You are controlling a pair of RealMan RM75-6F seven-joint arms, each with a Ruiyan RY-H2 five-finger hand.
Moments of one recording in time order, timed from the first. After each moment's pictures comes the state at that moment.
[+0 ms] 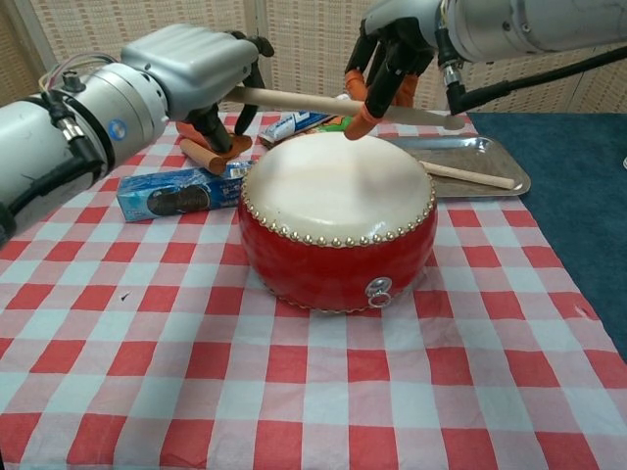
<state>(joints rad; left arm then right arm) -0.96 -1.64 -0.26 -1.70 0.85 1.35 1.04 1.22 -1.32 0.35 -1.96 -0.11 1.17 -0.67</state>
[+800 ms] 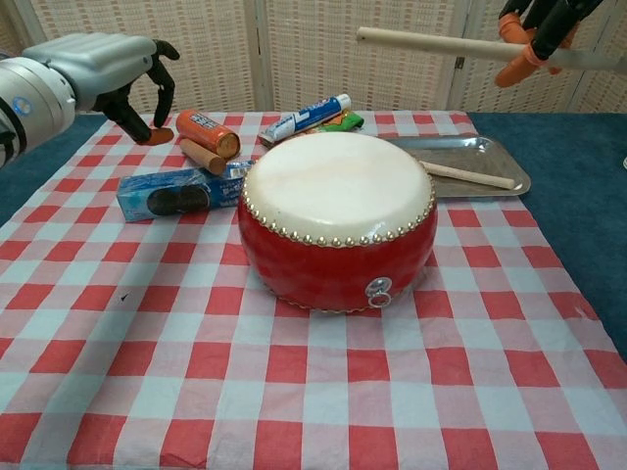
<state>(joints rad) -0.85 -1.50 -0.28 -1.67 0.79 1.29 0.80 1.02 -0.99 0.30 -2.03 -0.20 1.06 -0.55</state>
